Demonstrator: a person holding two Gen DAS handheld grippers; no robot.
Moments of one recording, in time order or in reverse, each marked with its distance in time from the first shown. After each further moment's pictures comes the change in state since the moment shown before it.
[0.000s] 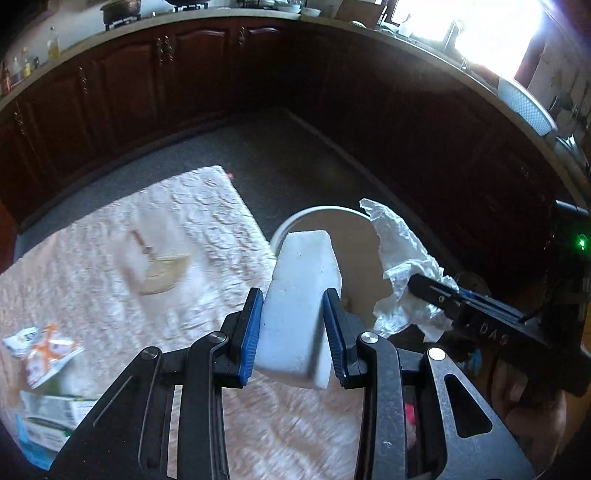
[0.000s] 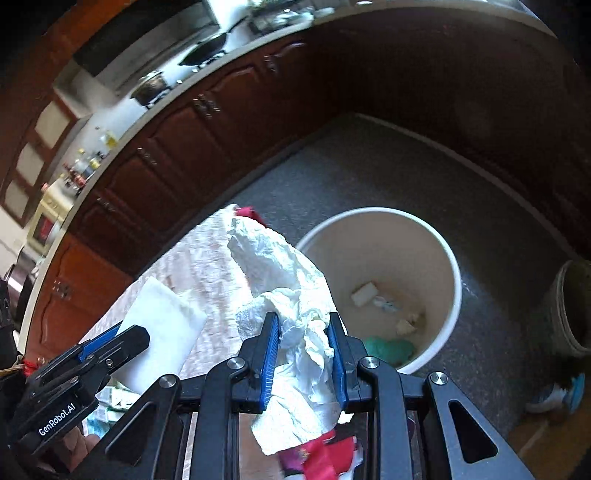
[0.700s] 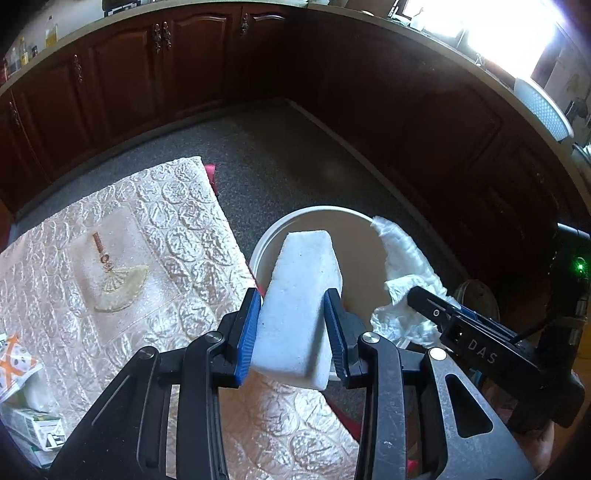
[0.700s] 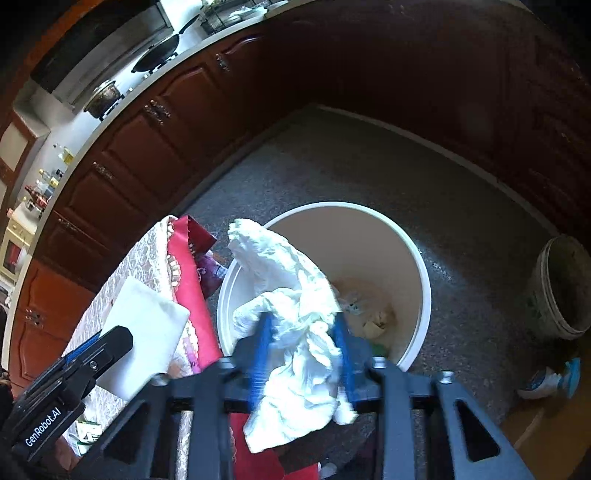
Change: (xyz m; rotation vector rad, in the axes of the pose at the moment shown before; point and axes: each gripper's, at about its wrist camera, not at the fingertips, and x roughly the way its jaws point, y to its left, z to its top) left arm 0.058 -0.014 0.016 -0.038 0.018 -0.002; right arm 0.031 -0.038 0.013 0.101 -0.006 -0.088
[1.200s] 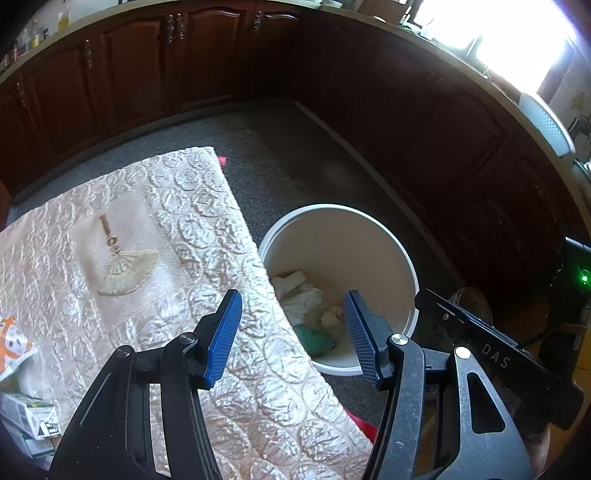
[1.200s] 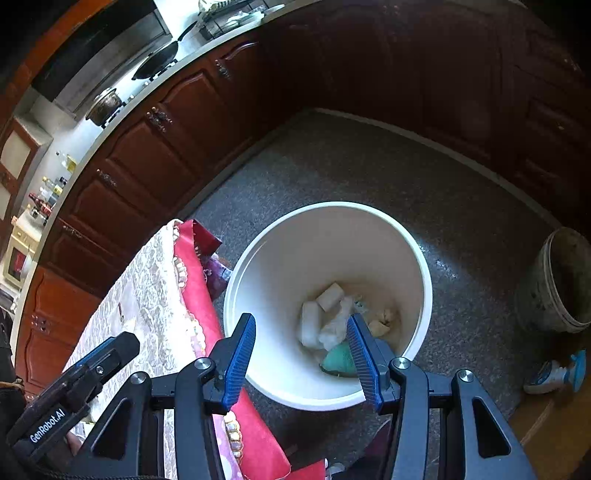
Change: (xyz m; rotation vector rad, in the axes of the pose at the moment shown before) left arm -0.011 0.012 -0.009 -0.054 -0.002 -0.005; right arm -0.008 0.004 -0.007 -0.011 -0.008 0.011
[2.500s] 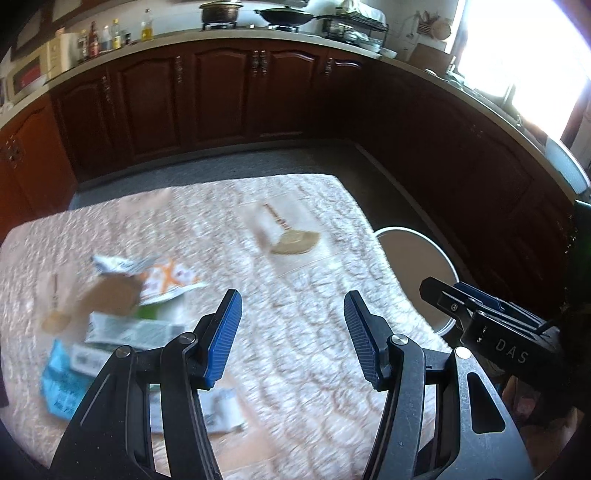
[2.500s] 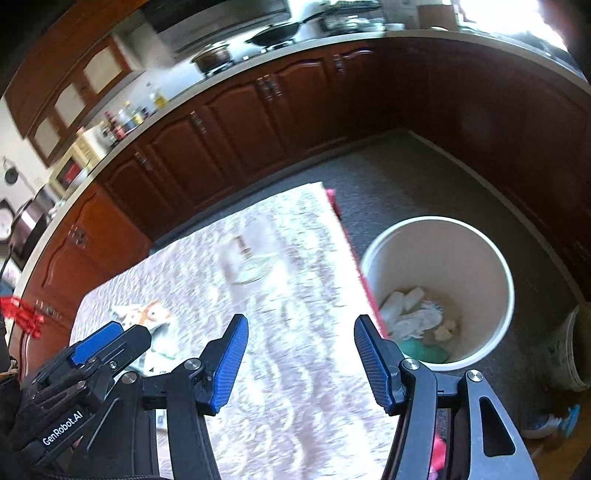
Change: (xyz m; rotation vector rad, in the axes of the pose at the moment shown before) left arm -0.146 0.113 -0.084 -0.117 -0.163 0.164; right arm -0.044 0.162 -0.078 -0.344 -0.001 0.139
